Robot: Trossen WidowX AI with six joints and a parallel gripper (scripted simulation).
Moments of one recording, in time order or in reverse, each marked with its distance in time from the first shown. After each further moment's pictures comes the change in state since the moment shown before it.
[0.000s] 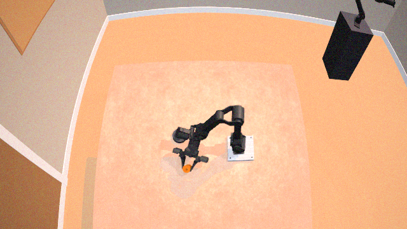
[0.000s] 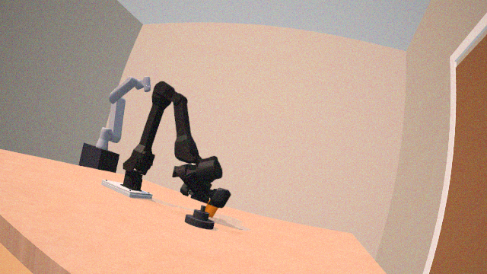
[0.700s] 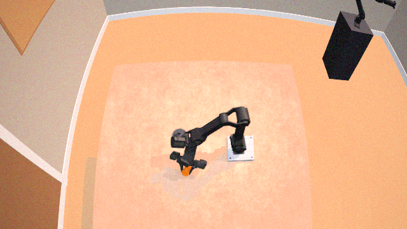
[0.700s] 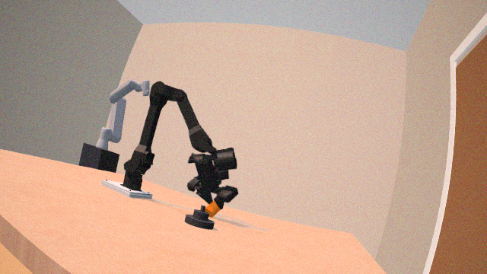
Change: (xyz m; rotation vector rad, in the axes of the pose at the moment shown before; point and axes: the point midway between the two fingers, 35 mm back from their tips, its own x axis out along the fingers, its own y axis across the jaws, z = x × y) arm 0.020 0.000 0.015 0.001 0.359 0.002
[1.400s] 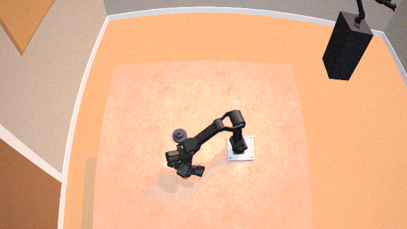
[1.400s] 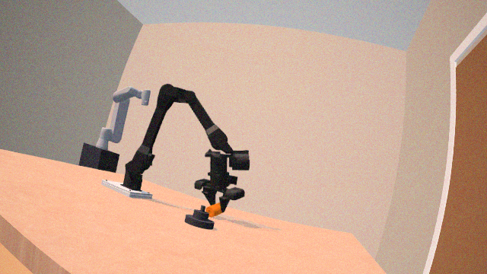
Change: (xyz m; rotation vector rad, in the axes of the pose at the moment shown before) arm 0.019 0.001 0.015 0.000 0.358 0.001
